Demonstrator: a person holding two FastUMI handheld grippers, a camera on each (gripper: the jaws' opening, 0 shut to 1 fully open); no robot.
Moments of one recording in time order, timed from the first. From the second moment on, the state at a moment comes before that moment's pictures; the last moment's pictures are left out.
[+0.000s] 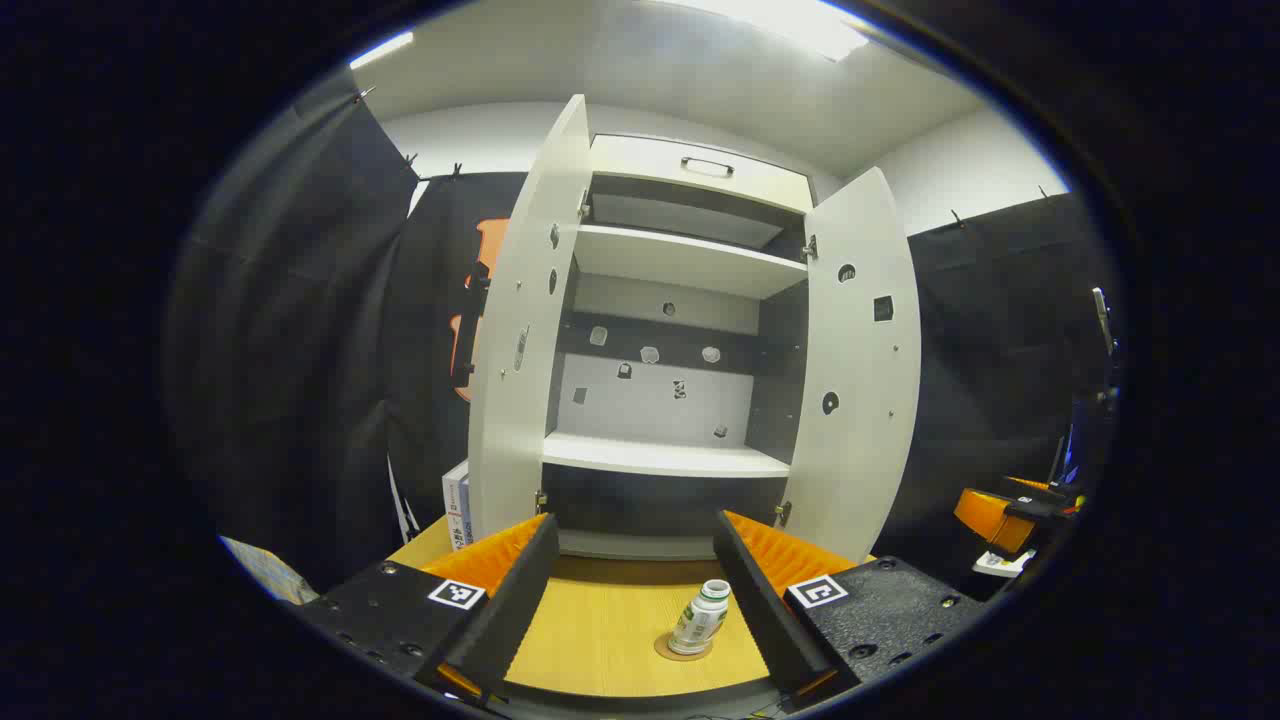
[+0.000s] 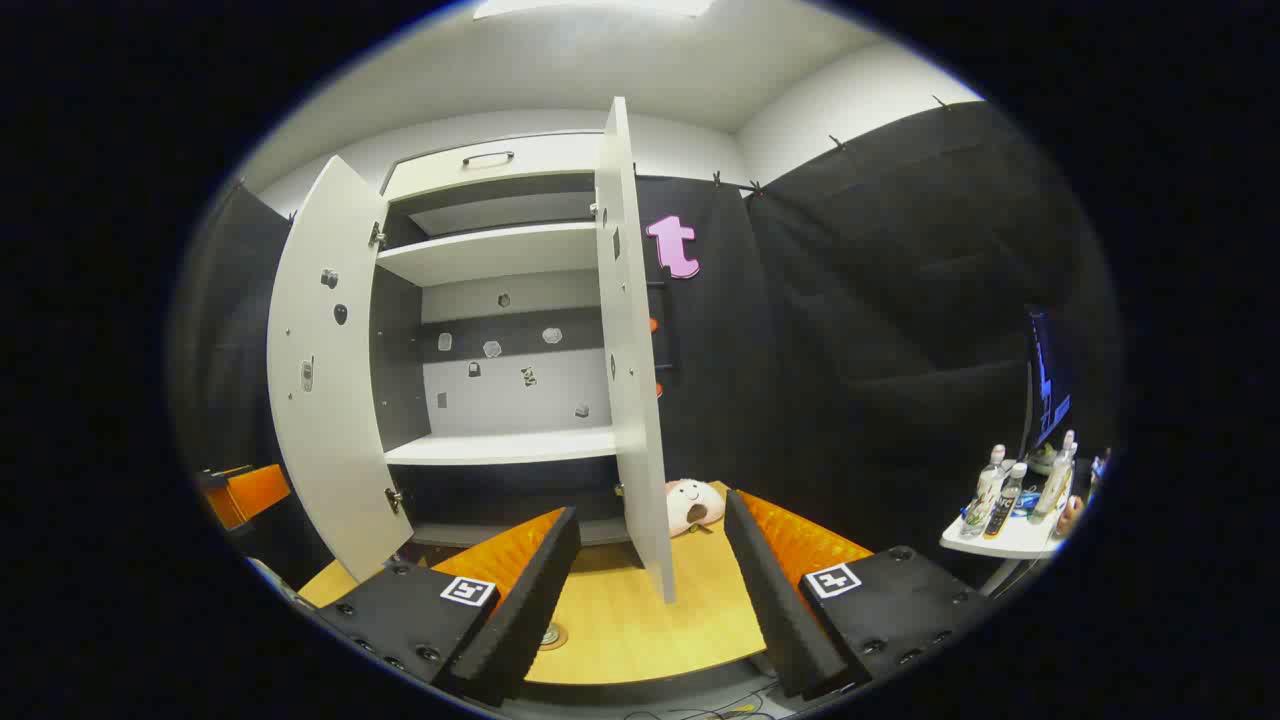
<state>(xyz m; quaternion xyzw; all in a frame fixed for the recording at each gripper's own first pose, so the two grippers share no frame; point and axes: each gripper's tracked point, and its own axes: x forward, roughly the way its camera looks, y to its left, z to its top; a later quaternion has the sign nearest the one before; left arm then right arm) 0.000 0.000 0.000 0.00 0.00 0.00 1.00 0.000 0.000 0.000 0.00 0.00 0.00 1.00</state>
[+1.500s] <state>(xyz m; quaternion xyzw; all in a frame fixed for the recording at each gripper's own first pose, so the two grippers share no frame) 0.035 -0.131 -0.053 0.00 0.01 0.09 1.00 0.092 -0.058 -0.017 -0.01 0.04 0.14 0.99</state>
